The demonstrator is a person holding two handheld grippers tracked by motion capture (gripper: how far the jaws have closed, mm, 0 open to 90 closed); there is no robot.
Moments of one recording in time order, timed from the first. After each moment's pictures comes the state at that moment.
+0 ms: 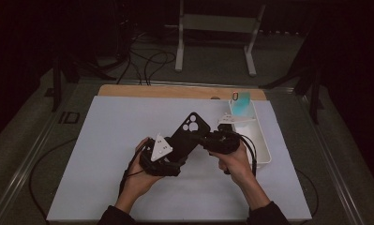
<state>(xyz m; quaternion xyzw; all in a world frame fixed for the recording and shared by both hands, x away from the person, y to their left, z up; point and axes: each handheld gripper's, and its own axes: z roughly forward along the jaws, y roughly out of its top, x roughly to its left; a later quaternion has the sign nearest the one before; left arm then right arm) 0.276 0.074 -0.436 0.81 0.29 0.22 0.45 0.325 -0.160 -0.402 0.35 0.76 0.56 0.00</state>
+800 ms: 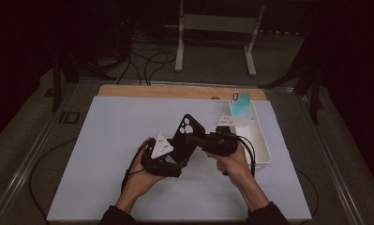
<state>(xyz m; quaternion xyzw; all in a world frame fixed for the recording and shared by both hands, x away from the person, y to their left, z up) 0.280 0.074 -0.440 0.82 0.29 0.18 0.46 0.317 -0.154 -0.395 0.31 0.76 0.57 0.00</state>
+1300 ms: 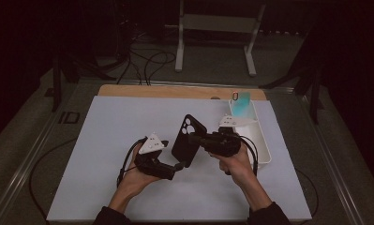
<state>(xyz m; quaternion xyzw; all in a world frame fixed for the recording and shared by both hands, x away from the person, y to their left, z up) 0.285 0.094 -0.441 0.81 0.30 0.10 0.50 0.315 -0.160 -0.393 0.30 0.76 0.57 0.01</state>
